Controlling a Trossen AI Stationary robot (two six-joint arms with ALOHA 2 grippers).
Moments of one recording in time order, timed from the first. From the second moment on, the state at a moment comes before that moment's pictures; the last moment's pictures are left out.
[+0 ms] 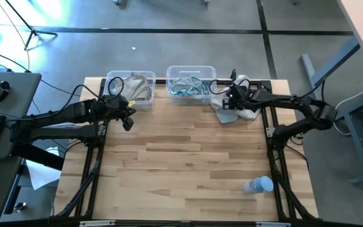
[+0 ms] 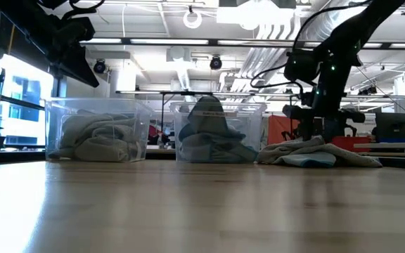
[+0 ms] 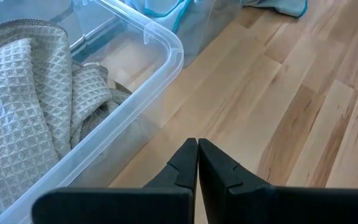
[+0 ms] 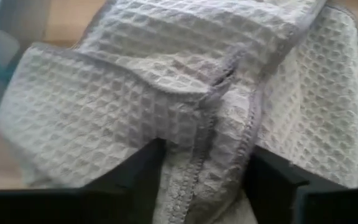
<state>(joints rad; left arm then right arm) 0.29 0.68 0.62 -0.66 -0.25 -0.26 -0.60 1.37 0.70 -0.51 0.34 0.81</state>
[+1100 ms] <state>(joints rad) 0.29 0.68 0.62 -0.57 -0.25 -0.17 0.11 1.38 1.70 -1.48 0.80 1.35</state>
